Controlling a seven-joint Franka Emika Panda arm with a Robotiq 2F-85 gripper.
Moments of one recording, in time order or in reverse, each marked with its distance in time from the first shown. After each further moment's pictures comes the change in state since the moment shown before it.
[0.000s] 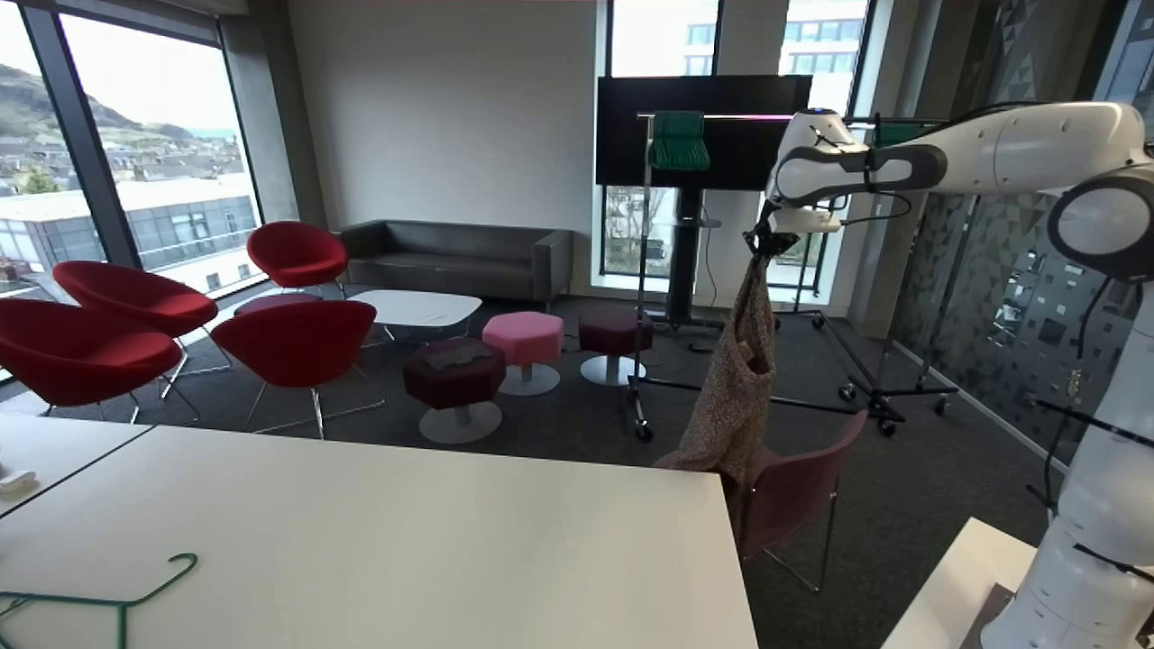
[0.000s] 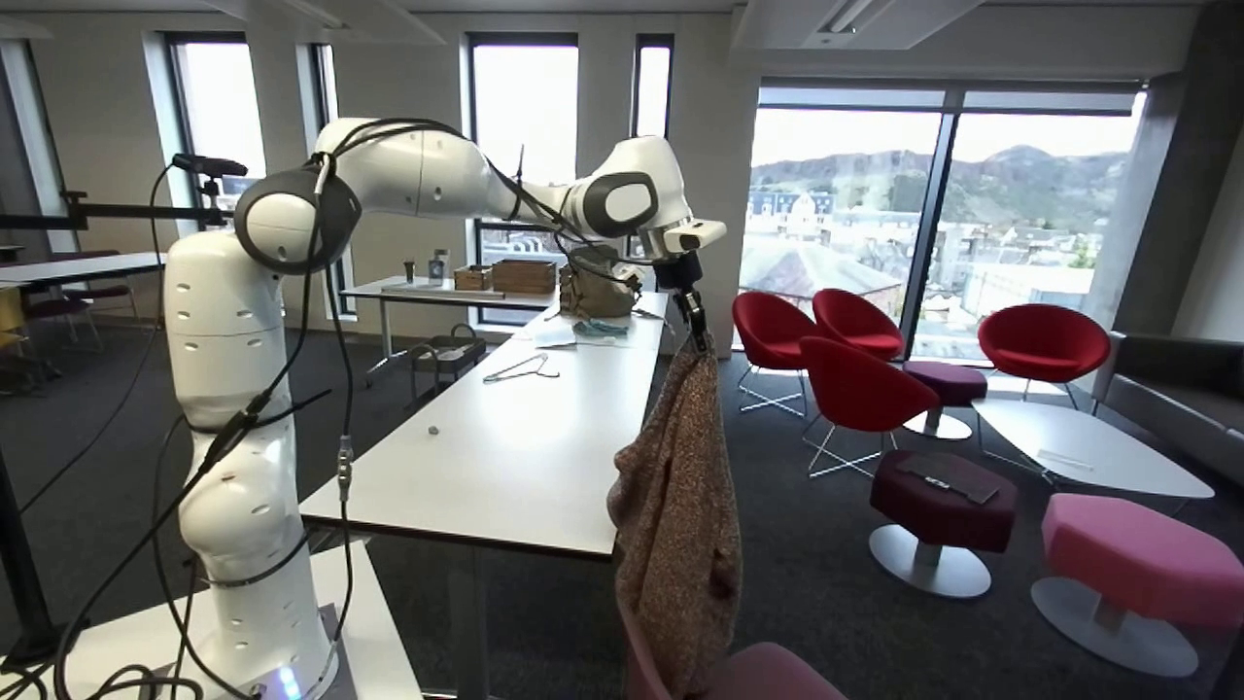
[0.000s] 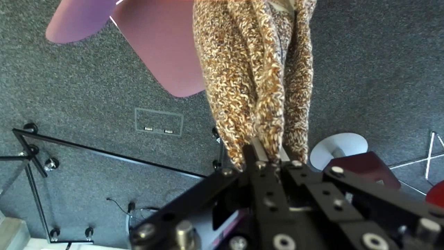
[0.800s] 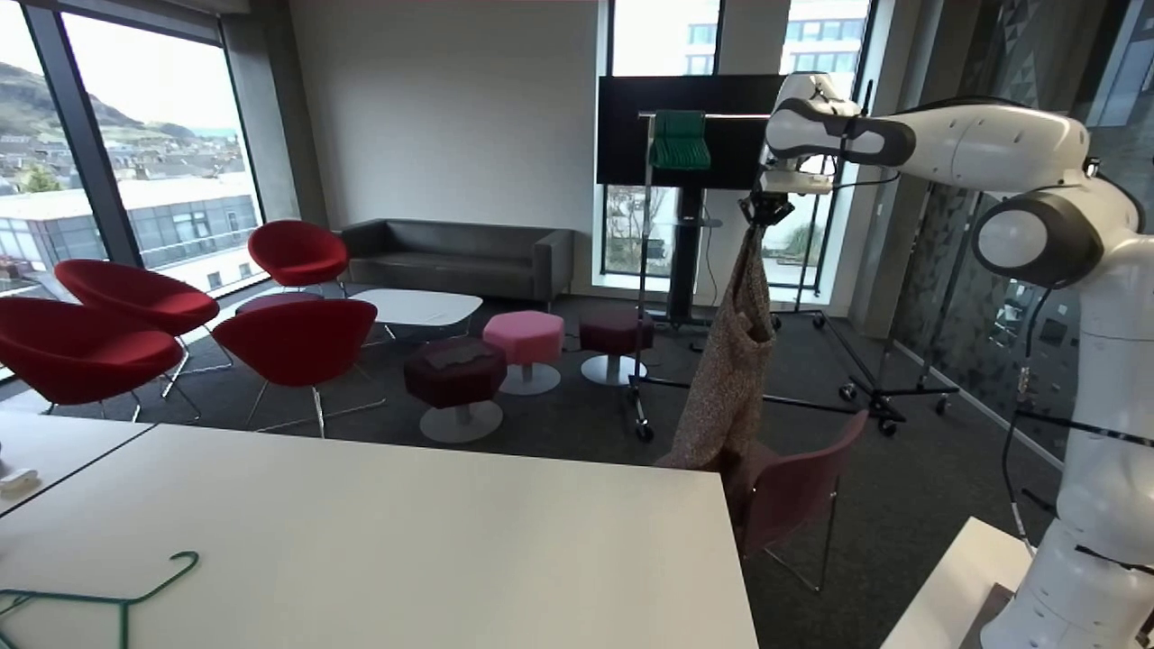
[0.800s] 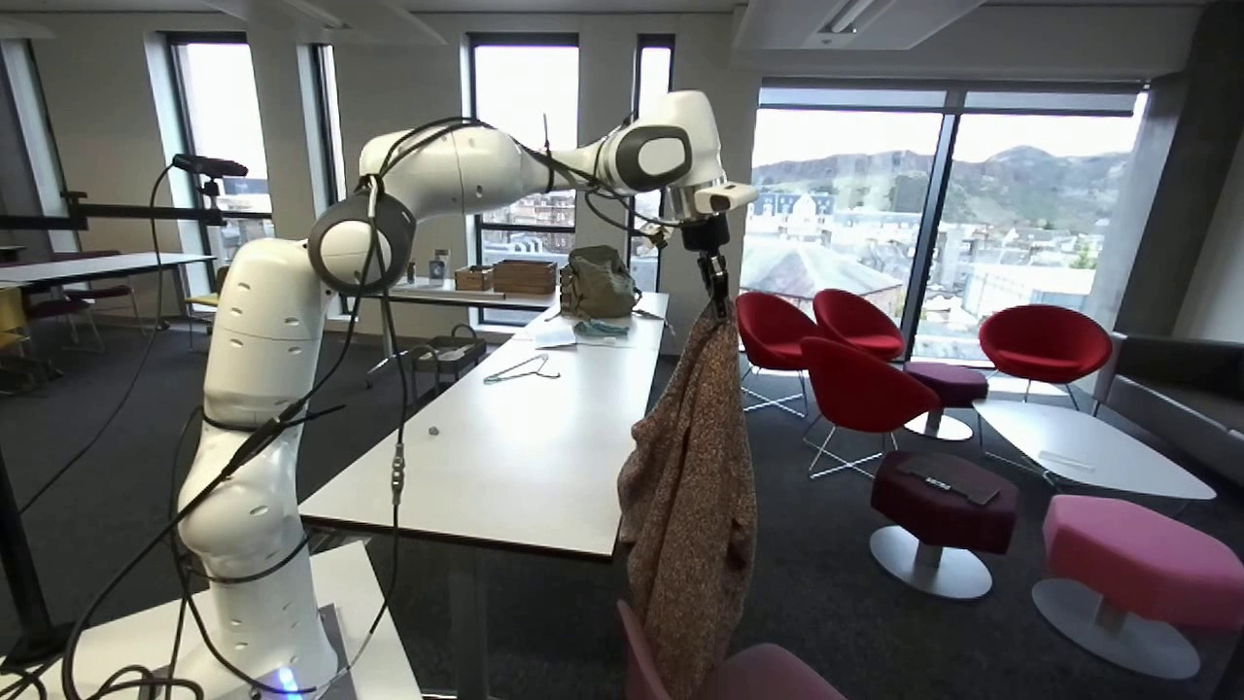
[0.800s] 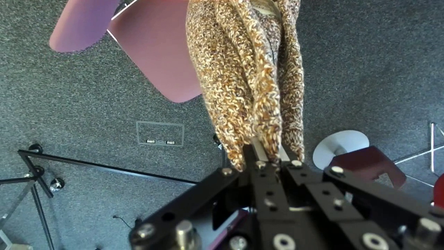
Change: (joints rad) arm -0.014 0.218 -0.036 0.477 0.096 -0.311 0.002
